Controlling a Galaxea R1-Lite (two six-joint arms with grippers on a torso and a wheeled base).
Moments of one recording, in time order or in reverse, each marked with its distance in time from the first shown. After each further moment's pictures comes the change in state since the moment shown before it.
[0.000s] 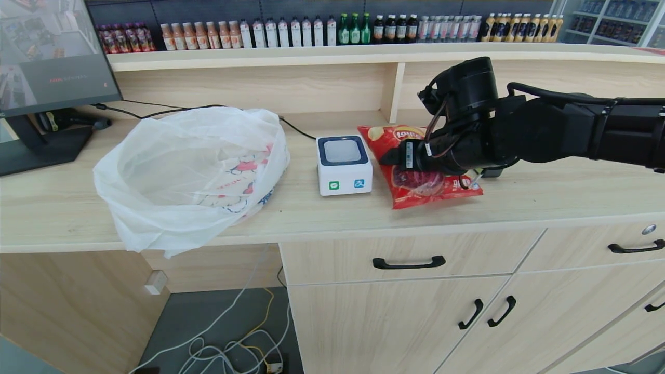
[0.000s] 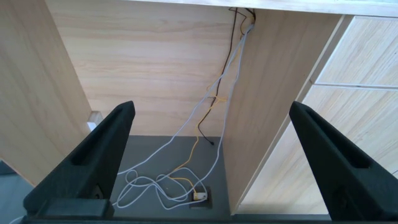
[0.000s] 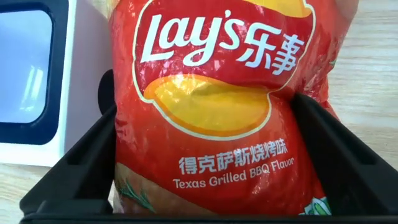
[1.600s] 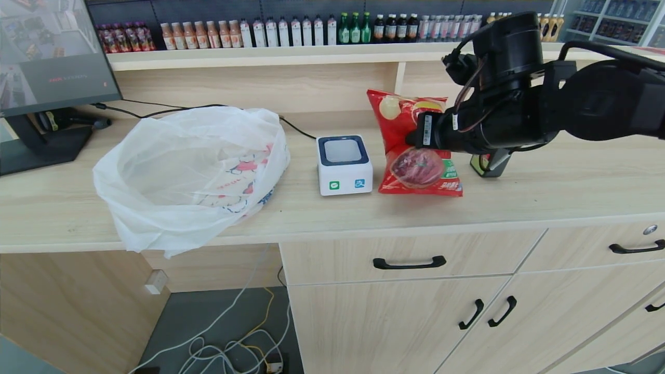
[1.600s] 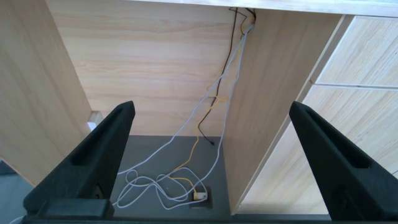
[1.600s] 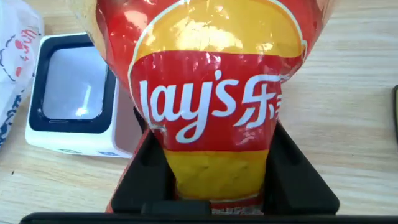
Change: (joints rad) left arm 0.000 0.000 0.000 0.000 0.000 0.000; right arm 0.007 -0.129 0.019 -0.002 -0.016 0.001
